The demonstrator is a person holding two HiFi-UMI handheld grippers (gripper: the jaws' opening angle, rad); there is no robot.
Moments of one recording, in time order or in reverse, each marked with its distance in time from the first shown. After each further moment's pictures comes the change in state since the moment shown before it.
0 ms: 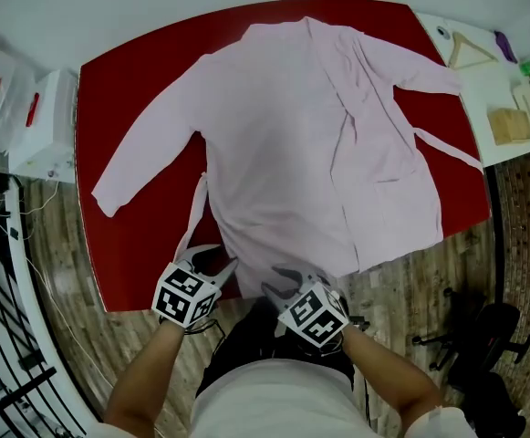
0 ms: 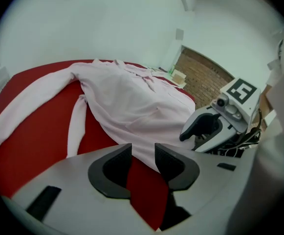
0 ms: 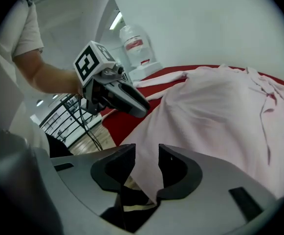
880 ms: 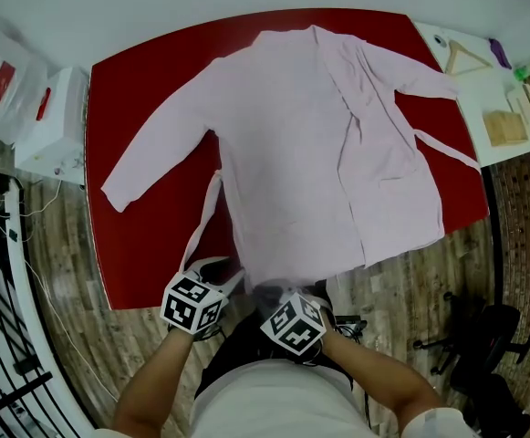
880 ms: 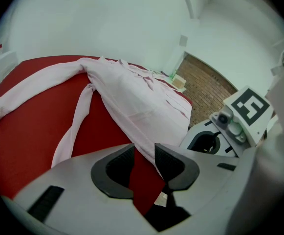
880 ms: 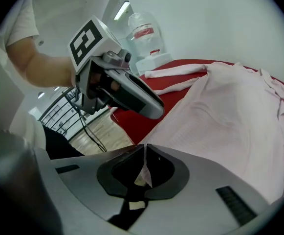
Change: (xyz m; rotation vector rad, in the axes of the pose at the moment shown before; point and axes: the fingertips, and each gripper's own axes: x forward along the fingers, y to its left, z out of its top) left arm -0.012 -0.012 -0.030 -0.077 -0.038 -0.031; right arm 0.038 0.055 -0.006 -0.052 0.070 0.009
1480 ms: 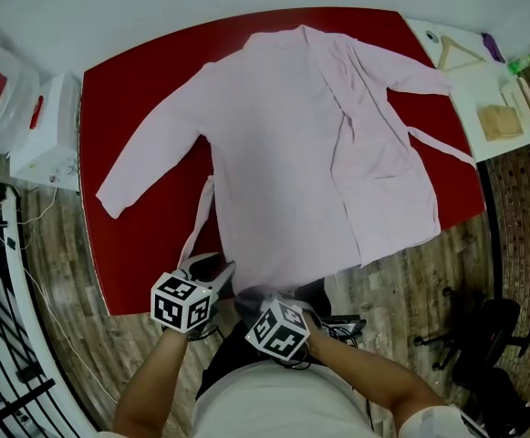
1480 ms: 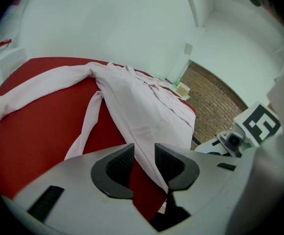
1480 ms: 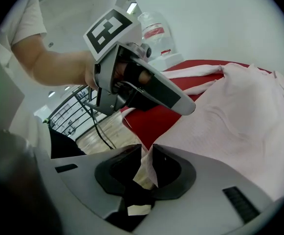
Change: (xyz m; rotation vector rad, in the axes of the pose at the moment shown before) left arm -0.007 0.017 0.017 -0.060 -0.075 0.019; right arm 0.016 0.033 0.016 -0.045 -0.014 0.102
